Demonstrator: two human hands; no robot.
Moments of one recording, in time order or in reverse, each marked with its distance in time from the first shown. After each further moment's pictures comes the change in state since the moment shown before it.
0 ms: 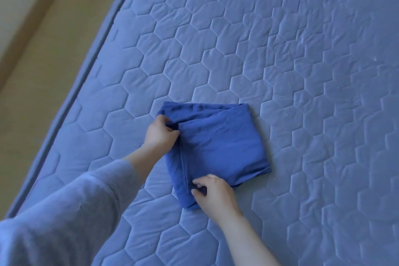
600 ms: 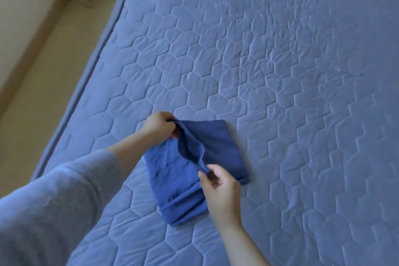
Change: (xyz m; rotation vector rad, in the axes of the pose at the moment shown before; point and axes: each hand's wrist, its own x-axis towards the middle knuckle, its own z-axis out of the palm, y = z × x) left_hand -0.019 0.122 -0.016 -0.023 -0.197 0.101; right_hand -0.017 -0.004 -0.072 0.616 0.508 0.001
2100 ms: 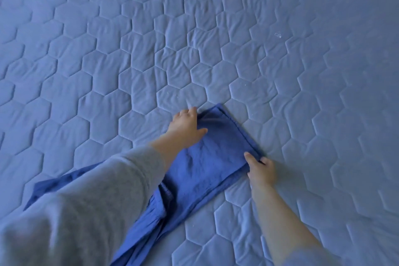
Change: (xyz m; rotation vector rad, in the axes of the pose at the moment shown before) left_hand 0.113 0.123 0.276 0.856 -0.218 0.362; right_hand 0.184 0.182 -0.202 0.268 0.532 0.750
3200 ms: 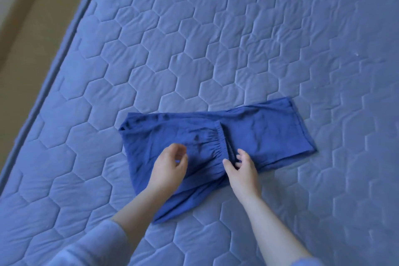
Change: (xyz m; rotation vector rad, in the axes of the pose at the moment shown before) left_hand -0.235 -0.168 0.057 -0.769 0.340 -0.371; right_hand -0.189 0.041 0.068 -0.611 -0.459 -0.399
